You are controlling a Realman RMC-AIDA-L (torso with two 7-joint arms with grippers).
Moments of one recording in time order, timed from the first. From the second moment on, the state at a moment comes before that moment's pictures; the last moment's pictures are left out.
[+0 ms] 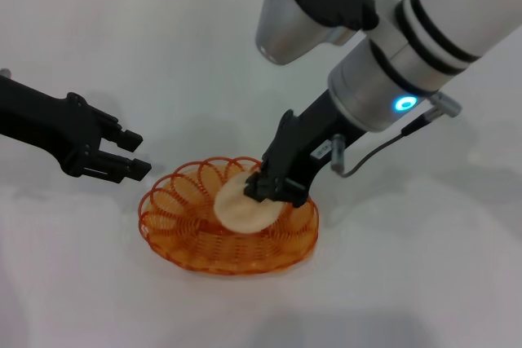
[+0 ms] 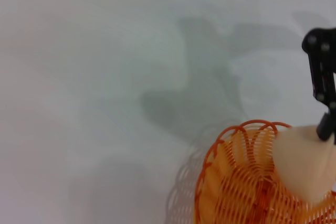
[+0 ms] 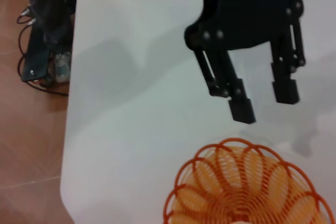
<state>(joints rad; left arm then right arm) -0.65 -1.93 0.88 0.99 2.33 1.81 -1.79 0.87 2.03 -1.72 -1.31 -2.11 -1.47 2.44</state>
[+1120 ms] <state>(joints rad) -0.64 -1.94 0.88 0.98 2.33 1.79 -1.79 0.88 2.03 -1.78 -1.28 -2.07 -1.37 2.42</state>
